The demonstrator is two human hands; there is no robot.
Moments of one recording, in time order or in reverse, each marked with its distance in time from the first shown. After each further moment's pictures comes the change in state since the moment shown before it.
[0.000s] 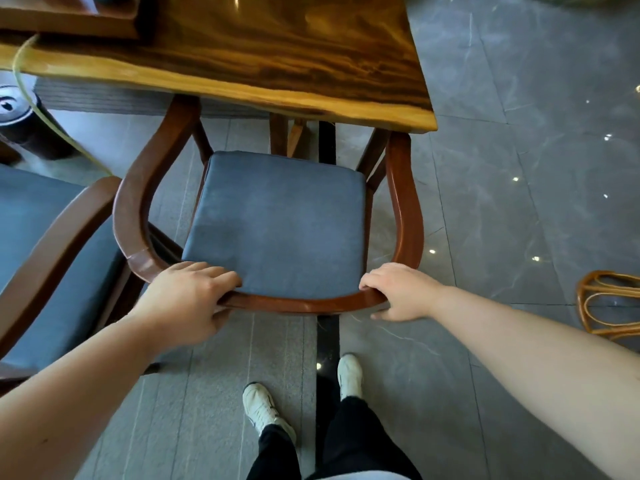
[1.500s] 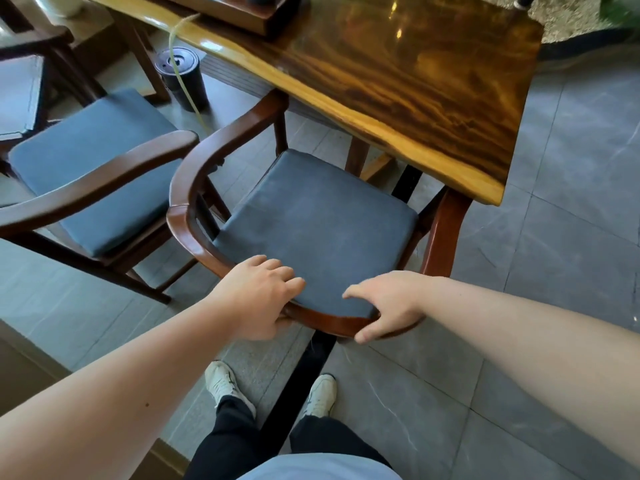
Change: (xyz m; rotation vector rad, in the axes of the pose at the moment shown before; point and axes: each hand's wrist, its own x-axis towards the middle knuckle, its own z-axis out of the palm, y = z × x) left_hand 0.088 0.156 0.010 0.084 -0.145 -0.318; right_hand 0.042 0.064 -0.085 -0.369 -0.449 -0.350
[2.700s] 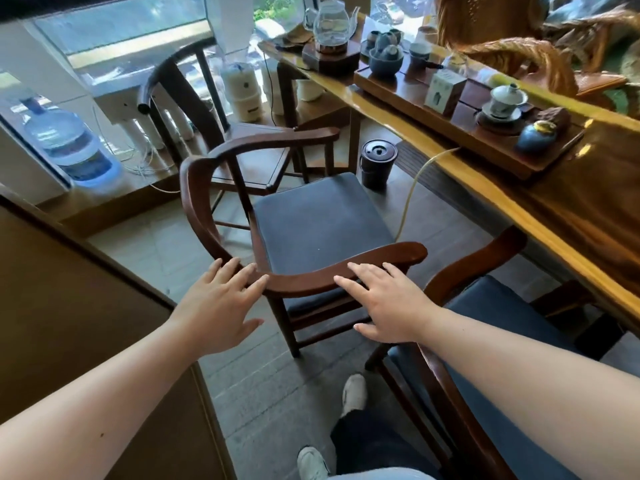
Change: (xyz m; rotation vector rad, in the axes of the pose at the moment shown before) left_hand -0.305 -0.315 -0.014 0.124 -0.062 -0.787; right_hand 0.260 -0.280 -0.275 -0.453 0.575 -0.379
